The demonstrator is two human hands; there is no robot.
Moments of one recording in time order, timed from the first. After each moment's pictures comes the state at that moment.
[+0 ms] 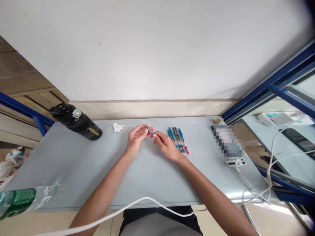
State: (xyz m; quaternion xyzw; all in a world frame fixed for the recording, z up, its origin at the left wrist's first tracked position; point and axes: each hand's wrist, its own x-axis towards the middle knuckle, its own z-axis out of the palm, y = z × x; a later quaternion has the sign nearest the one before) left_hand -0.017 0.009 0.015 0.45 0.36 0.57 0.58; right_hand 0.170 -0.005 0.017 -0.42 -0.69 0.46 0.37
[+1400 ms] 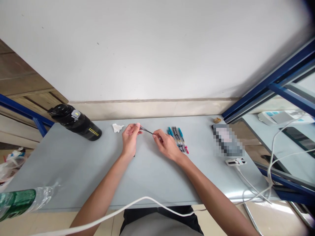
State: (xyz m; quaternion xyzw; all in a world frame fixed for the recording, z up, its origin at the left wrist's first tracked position) left_hand -0.024 0.019 0.010 0.36 0.44 0.66 0.50; right_hand 0.174 -0.005 0.015 -0.47 -0.76 0.28 0.34
